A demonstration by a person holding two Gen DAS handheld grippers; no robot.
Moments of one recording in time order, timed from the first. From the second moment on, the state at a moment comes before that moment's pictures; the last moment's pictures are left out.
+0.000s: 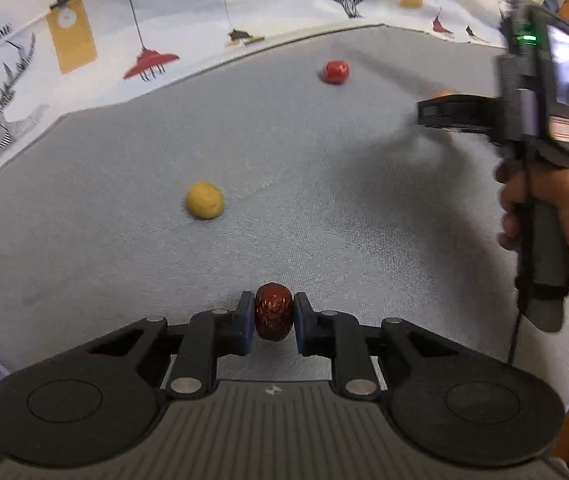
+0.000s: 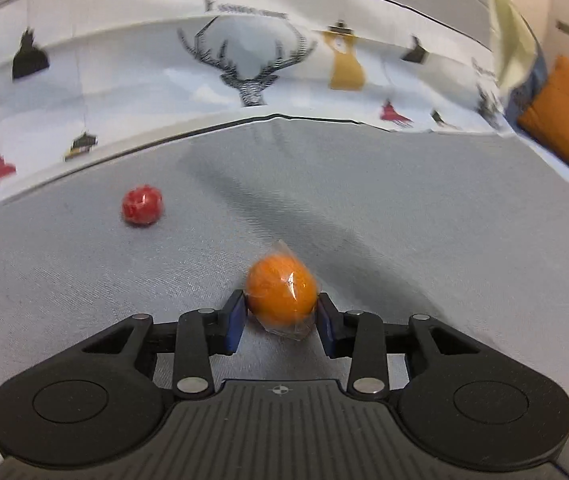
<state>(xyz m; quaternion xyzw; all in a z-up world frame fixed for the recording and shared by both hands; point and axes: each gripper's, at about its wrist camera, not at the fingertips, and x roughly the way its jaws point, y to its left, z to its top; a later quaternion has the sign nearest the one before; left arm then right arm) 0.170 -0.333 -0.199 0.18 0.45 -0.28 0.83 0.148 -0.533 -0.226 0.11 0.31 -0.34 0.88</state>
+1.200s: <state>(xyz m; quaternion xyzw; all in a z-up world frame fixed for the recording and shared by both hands) -0.049 -0.021 -0.006 0.08 0.40 -0.22 0.88 -0.182 -0.159 -0.034 0.09 0.21 -0.06 0.97</state>
